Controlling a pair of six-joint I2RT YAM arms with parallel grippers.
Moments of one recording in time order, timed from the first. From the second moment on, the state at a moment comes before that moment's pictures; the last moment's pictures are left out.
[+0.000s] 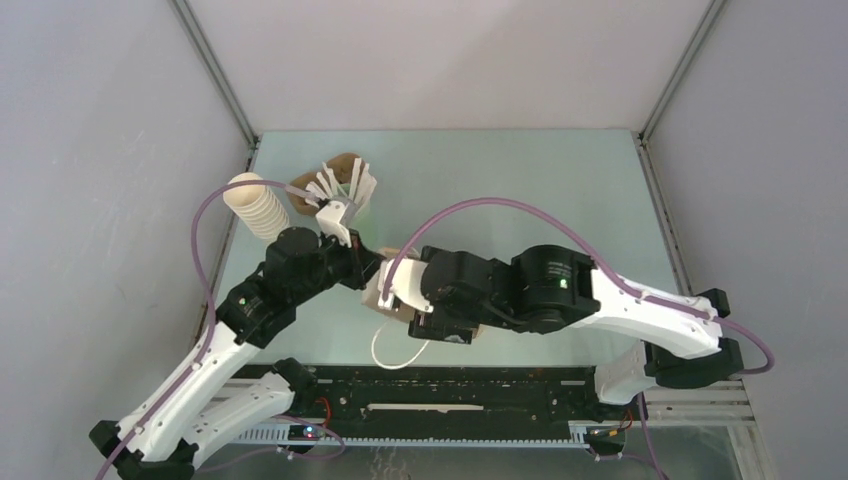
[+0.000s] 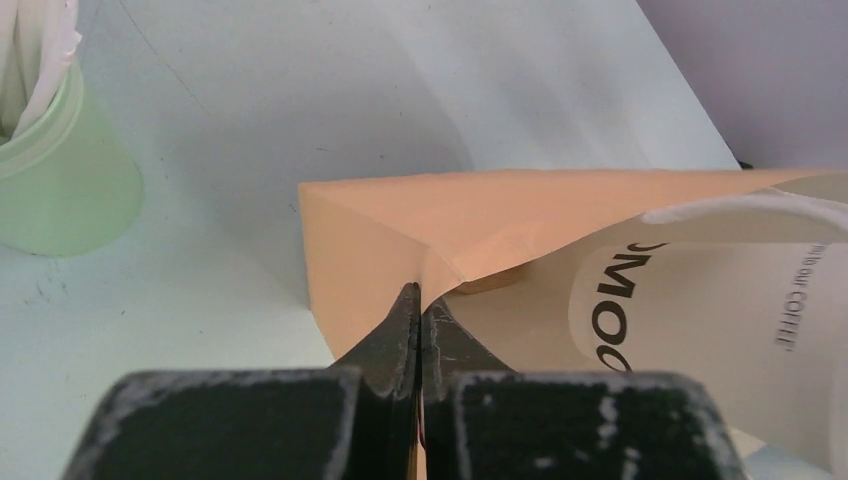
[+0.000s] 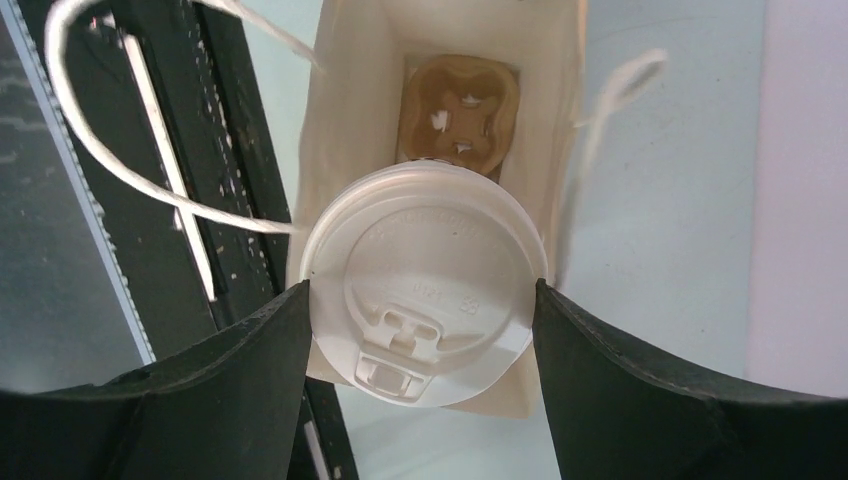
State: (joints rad) left arm -0.65 0.76 0.90 -0.53 0.08 -0.37; right arm 1.45 1.49 1.93 -1.29 0.36 -0.18
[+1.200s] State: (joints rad) left arm -0.65 0.49 0.65 -0.39 0.16 -0.43; right arm 1.50 1.78 1.76 -1.29 0.48 -0.13
